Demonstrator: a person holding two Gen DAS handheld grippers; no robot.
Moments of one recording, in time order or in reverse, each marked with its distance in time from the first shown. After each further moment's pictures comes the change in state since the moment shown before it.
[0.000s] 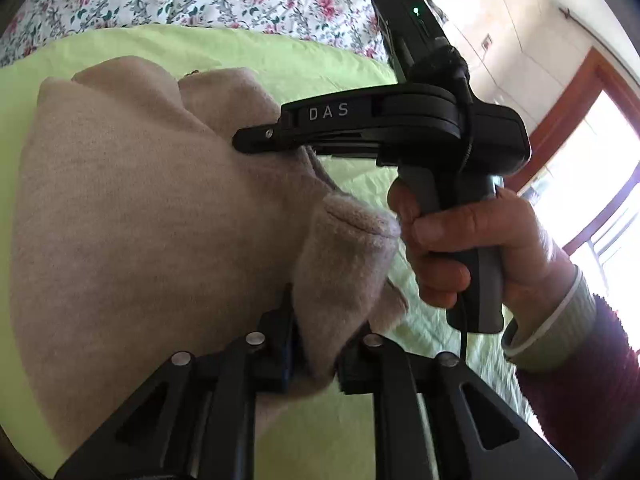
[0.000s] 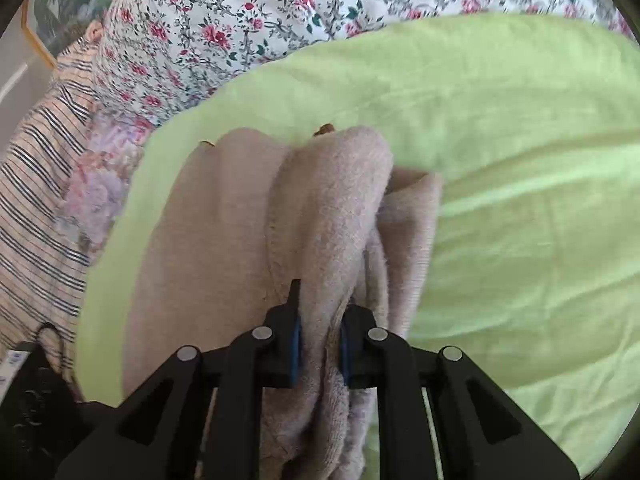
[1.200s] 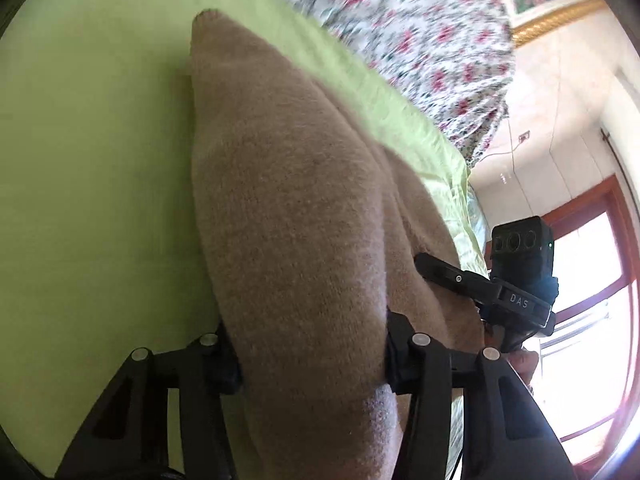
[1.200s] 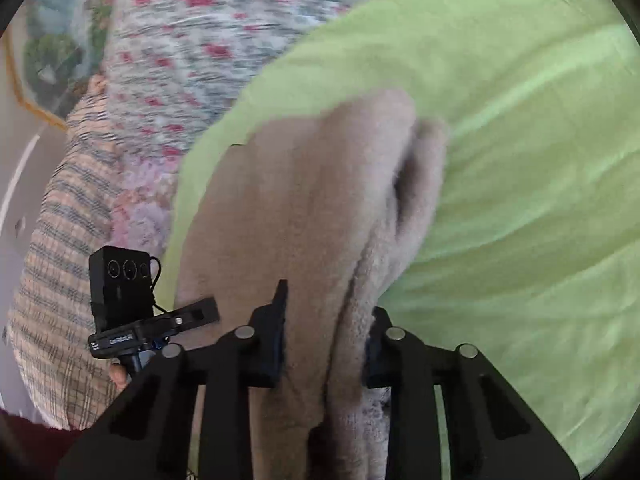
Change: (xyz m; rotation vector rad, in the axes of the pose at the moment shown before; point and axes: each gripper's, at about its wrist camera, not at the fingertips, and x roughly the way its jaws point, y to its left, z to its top) left arm -0.067 0.165 0.022 -0.354 -0.043 -0.100; right arm -0.012 0.024 -0.042 0.202 0.009 0.249
